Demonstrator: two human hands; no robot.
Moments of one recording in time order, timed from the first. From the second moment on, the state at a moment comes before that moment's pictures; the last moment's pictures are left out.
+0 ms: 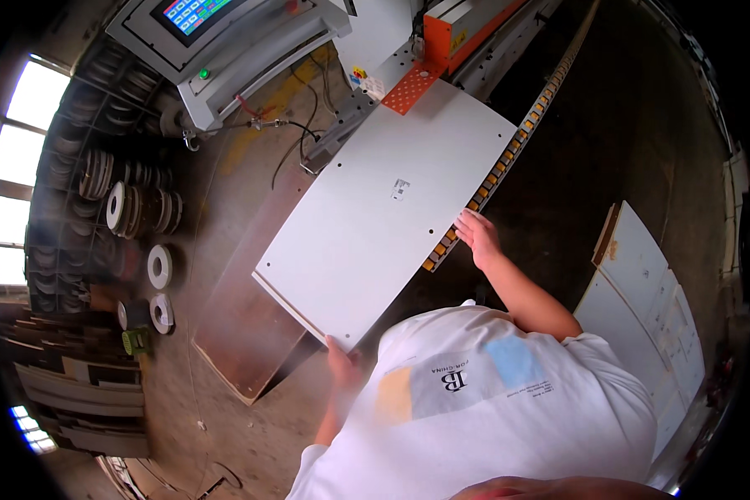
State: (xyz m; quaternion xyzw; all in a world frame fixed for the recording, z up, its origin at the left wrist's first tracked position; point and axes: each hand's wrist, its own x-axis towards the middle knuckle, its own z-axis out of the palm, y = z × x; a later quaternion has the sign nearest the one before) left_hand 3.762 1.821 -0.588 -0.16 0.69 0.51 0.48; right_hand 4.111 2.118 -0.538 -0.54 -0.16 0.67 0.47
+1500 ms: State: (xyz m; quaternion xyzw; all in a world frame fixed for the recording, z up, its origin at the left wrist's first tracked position) left_hand 4.051 2.110 -0.514 0.51 0.54 0.24 0.62; right_hand 4.420 1.757 -0.687 -0.88 -0.27 0.36 0.18
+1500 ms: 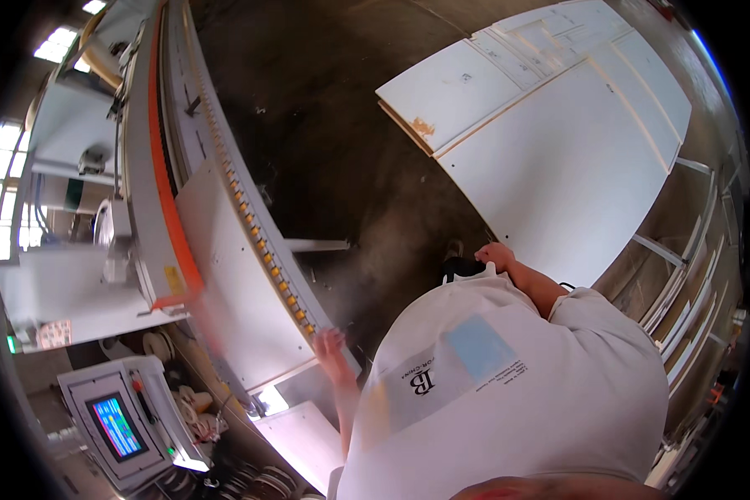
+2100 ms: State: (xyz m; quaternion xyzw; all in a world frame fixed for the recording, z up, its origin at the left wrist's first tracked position) left_hand 4.495 2.211 -0.660 0.60 0.32 -0.22 0.70; right_hand 4.403 1.666 -0.743 -0.76 0.28 0.34 0.48
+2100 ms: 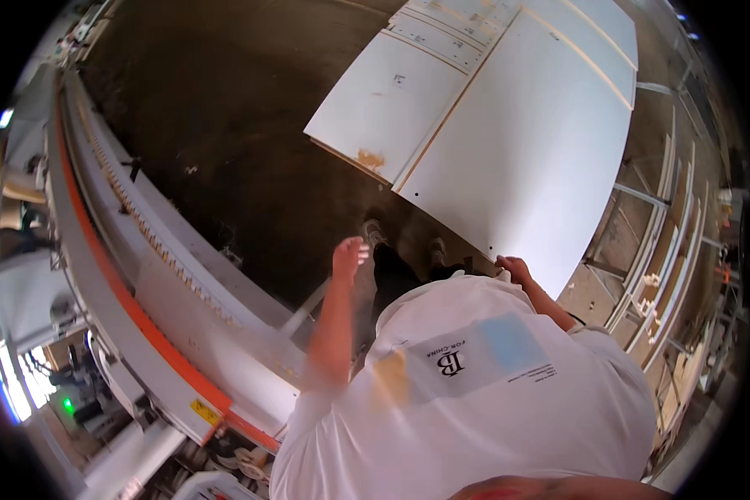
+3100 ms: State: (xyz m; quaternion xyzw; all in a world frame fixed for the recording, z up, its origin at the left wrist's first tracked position) left_hand 4.749 2.303 -0.800 0.34 0.38 -0.20 0.84; right_hand 4.398 1.871 -0.539 -0.66 0.49 0.29 0.50
